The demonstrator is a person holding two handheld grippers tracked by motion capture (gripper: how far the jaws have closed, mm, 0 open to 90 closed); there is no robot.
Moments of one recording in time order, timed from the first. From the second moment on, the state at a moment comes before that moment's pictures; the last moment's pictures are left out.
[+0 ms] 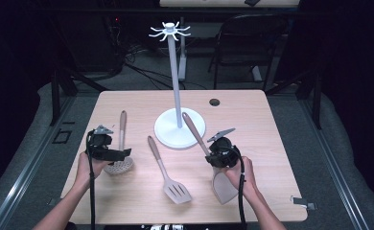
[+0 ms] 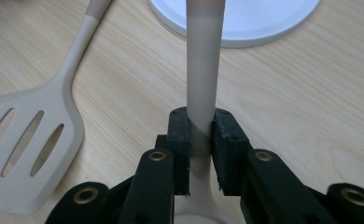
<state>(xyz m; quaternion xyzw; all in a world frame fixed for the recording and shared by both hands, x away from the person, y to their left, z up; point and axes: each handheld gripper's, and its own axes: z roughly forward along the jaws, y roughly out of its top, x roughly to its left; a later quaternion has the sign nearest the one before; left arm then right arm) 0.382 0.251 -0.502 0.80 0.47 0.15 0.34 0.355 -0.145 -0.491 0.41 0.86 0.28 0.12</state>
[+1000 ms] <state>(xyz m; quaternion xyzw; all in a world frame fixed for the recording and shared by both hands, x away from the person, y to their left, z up) 0.391 0.197 -0.486 0.81 0.42 0.11 0.39 0.364 -0.108 -0.478 0.37 0.87 0.29 0.13</state>
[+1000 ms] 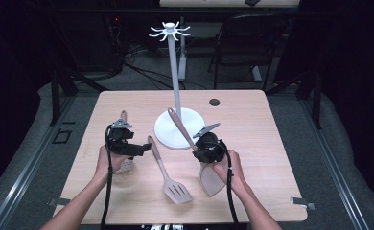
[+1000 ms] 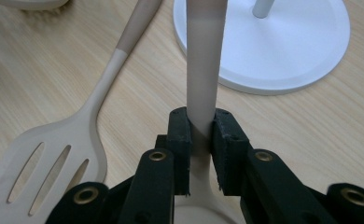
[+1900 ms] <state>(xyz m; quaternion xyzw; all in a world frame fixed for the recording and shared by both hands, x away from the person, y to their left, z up) 0.386 0.127 -0.482 0.81 0.35 0.05 0.47 0.357 -0.097 -0.471 0.36 0.87 0.30 0.14</state>
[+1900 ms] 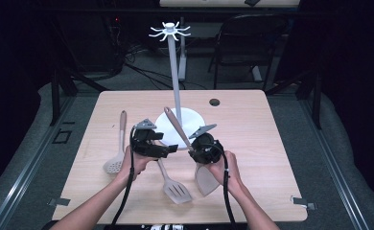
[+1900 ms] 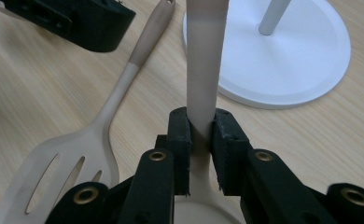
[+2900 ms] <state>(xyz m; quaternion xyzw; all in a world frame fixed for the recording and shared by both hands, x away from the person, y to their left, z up) 0.386 0.111 -0.482 0.76 0.34 -0.01 0.55 0.354 -0.084 -0.474 0.36 0.86 0.33 0.15</state>
